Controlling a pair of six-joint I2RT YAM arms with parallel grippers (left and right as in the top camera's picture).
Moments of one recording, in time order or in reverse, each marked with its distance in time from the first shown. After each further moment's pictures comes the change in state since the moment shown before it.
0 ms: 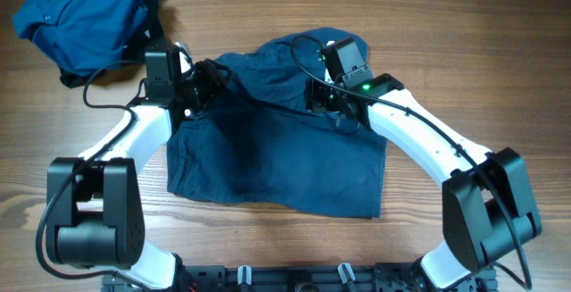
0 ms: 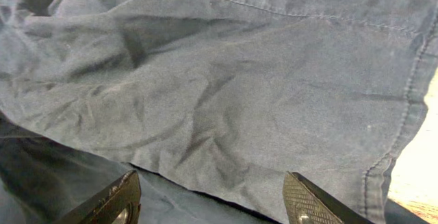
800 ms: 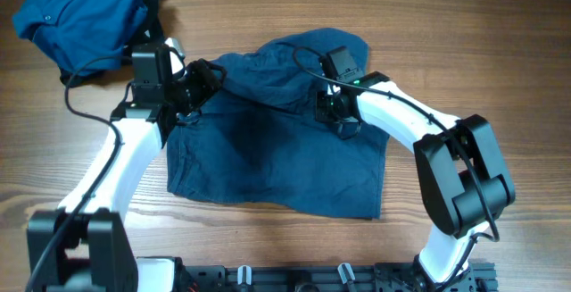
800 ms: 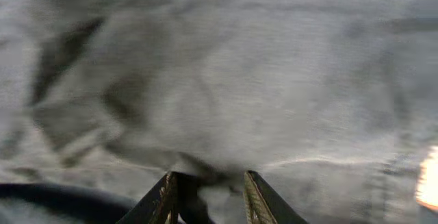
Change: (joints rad) left arm 0.000 -0.205 0.000 -0.183 -0.037 0.079; right arm -0.045 0.176 0.015 -0.079 0.019 0.038
